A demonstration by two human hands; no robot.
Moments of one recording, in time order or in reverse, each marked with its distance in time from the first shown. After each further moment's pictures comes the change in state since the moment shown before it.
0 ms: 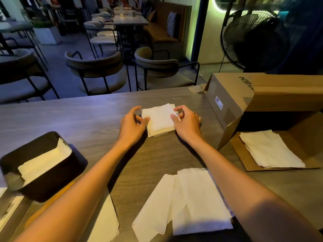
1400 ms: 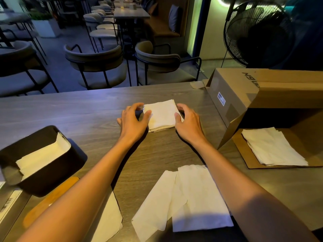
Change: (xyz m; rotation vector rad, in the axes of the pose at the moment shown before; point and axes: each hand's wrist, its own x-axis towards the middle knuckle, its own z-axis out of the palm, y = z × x) left_hand 0.004 -0.019 0.014 0.097 0.111 0.014; right_hand -0.008 0.009 0.000 0.008 -0.060 -0.071
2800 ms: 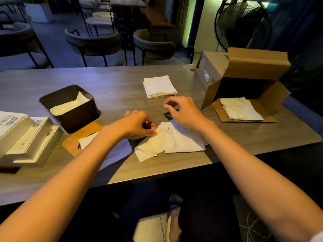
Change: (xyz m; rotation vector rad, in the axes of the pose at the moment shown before) left_hand -0.142 0.051 -0.098 0.455 -0.762 0.339; right_hand -0.131 -0.066 -0.064 -0.129 -0.257 -0.276
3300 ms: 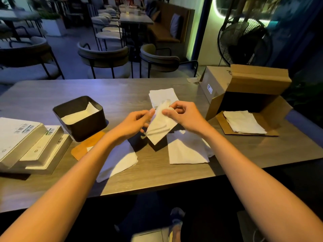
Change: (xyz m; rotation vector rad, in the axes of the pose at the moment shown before) left_hand -0.011 -0.006 -0.016 -0.898 0.219 -0.042; right_hand 0.009 -0.022 -0.012 0.499 -0.009 0.121
